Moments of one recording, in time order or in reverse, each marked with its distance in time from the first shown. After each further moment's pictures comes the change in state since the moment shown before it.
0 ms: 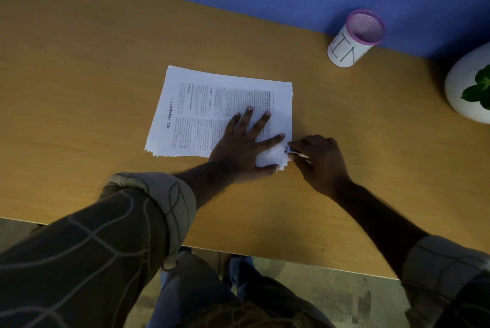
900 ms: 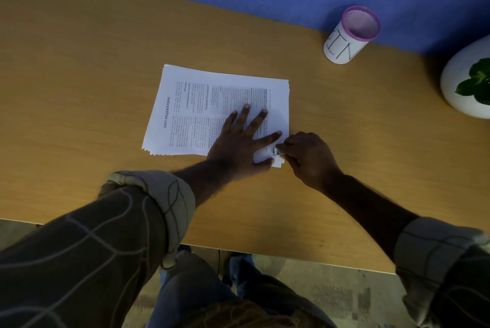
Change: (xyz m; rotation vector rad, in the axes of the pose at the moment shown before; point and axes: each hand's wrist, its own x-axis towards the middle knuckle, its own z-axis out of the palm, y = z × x) left_hand 0.001 0.002 -0.004 0.004 -0.041 -0.012; right_hand 0.011 -0.009 0.001 0.016 -0.083 -0.168
